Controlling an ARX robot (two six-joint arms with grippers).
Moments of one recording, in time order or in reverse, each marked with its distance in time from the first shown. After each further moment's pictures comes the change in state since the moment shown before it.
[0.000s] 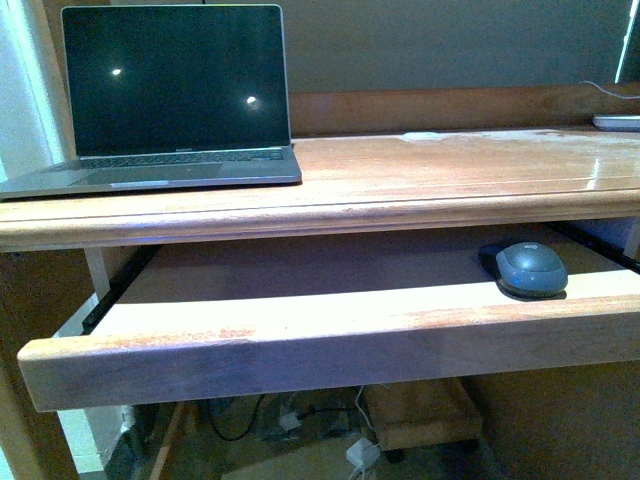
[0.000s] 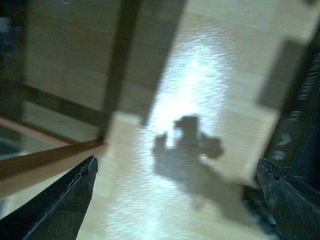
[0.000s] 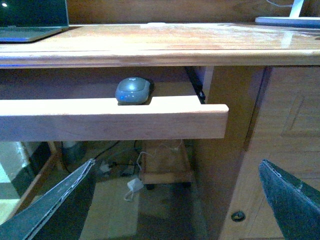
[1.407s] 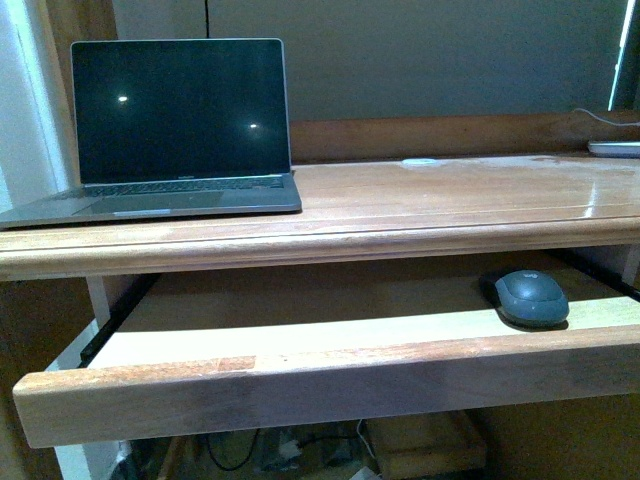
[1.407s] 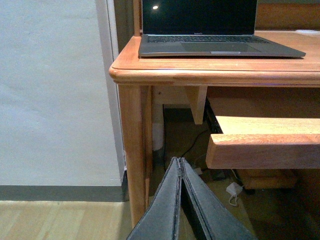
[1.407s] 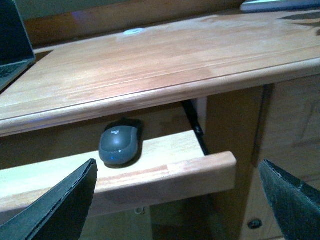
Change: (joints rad) left arm -0.033 -1.688 -0.524 0.112 -0.518 -1.203; right arm 0.082 0.896 0.363 0.472 0.158 0.138
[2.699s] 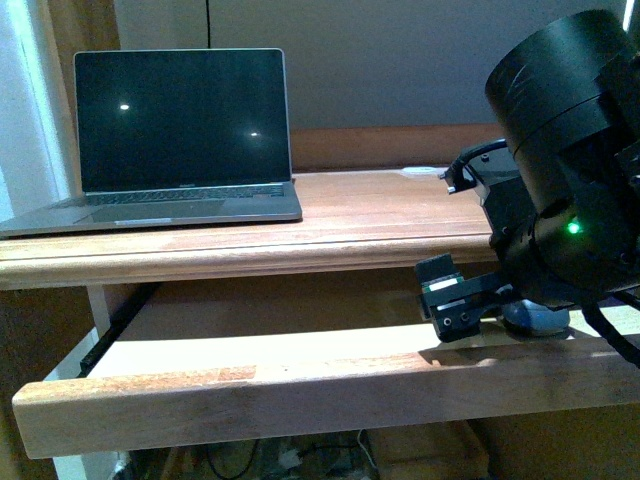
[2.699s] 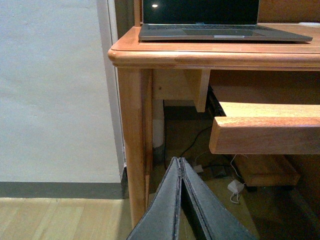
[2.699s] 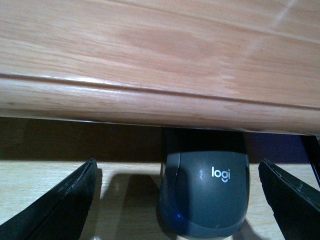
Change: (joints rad) left arm 0.000 -0.097 -0.111 0.021 0.000 0.000; right arm 0.266 0.817 0.750 -0.437 0.331 -0.176
